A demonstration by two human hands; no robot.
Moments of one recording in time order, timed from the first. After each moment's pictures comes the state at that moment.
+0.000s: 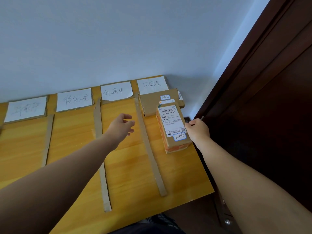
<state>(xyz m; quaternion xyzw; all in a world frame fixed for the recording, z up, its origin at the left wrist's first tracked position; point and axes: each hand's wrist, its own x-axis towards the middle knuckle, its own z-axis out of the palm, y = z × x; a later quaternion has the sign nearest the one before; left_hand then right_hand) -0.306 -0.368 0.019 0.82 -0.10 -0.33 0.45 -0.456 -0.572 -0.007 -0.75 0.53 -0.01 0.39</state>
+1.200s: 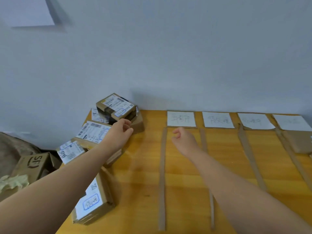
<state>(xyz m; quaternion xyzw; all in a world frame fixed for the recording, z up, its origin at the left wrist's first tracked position) -0.067 0.198 0.087 0.92 -0.07 -0.11 0.37 -0.138 -0.021 0.041 -0.88 0.20 0.03 0.44</state>
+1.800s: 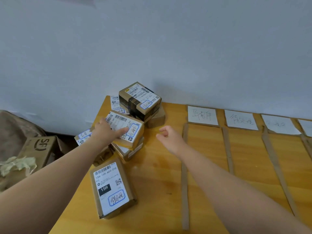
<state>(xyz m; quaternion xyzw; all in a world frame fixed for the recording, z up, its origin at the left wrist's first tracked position) 0.000 0.323 0.039 0.93 0.13 -0.17 0.29 -0.082 0.103 0.030 -0.84 0.16 0.14 0.49</state>
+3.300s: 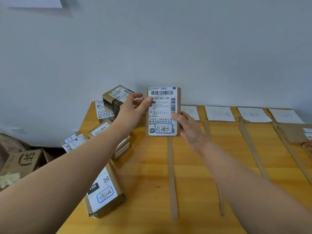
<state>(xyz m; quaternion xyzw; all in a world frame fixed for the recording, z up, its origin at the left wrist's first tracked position) -0.055 0.208 0.117 0.78 -0.09 -0.14 0.60 -0.138 0.033 0.082 -0.68 0.15 0.00 0.72</state>
